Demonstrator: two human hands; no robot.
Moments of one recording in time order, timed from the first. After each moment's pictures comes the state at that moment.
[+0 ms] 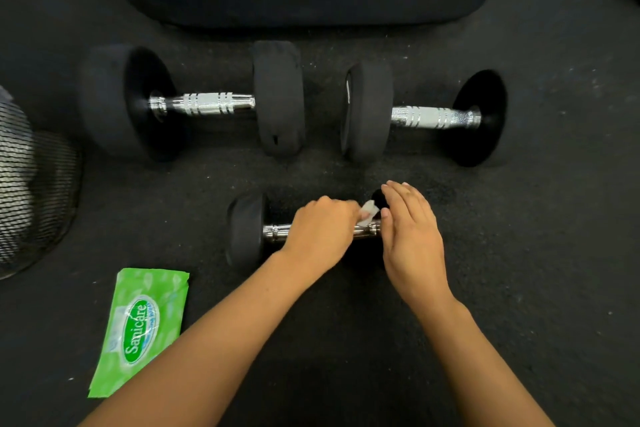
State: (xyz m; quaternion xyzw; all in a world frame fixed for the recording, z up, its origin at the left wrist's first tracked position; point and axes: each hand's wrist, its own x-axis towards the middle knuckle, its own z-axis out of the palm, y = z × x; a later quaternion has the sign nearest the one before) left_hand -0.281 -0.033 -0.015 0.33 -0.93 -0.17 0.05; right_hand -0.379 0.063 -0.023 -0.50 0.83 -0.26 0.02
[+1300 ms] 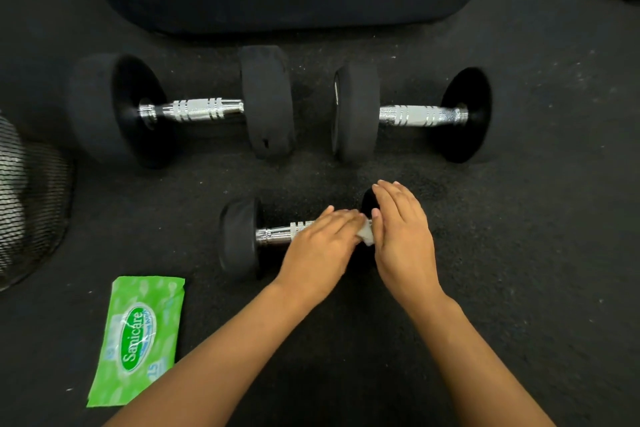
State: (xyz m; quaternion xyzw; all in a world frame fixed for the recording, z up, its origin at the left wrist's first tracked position) left_hand -0.264 -0.010 -0.032 0.22 -0.94 -0.19 0.16; right_hand -0.375 0.065 -0.021 -0.50 0.82 -0.27 0.01
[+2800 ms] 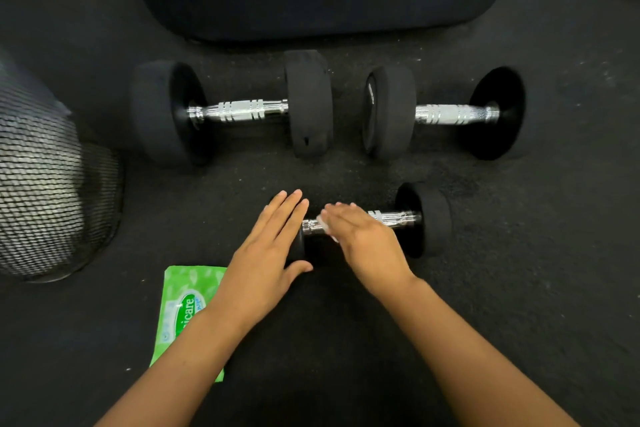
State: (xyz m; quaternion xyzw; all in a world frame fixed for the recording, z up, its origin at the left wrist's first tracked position) left_hand -0.146 -0.045 -0.015 0.30 -0.93 -0.17 0.11; right_hand -0.310 0.025 -0.041 -0.65 0.72 -0.23 0.03
